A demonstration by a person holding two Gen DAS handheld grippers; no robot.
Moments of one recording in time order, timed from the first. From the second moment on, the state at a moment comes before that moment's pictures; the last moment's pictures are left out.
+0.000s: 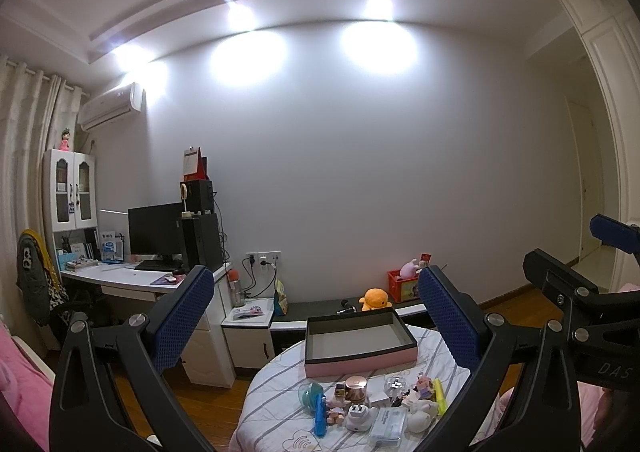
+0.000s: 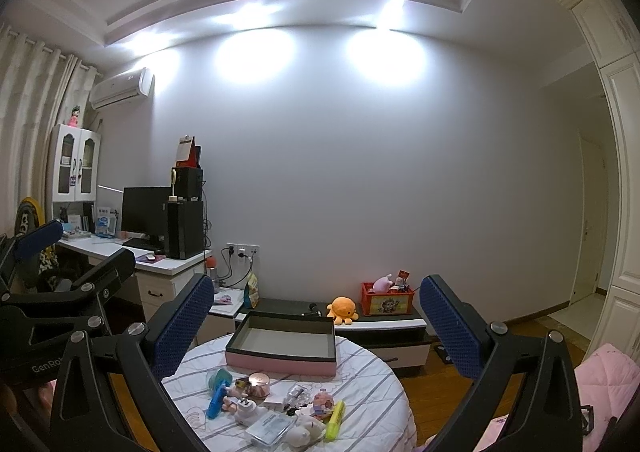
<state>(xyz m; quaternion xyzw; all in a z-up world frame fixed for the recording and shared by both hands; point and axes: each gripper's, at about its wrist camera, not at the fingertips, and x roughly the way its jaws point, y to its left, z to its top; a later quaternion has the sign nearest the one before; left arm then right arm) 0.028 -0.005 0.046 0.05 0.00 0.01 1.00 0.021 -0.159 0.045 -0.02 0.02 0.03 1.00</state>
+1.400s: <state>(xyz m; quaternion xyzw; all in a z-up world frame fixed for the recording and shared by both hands) 0.027 -0.001 0.044 0.05 0.00 0.01 1.00 0.022 -0.157 0.041 -0.02 0.03 0.02 1.00</state>
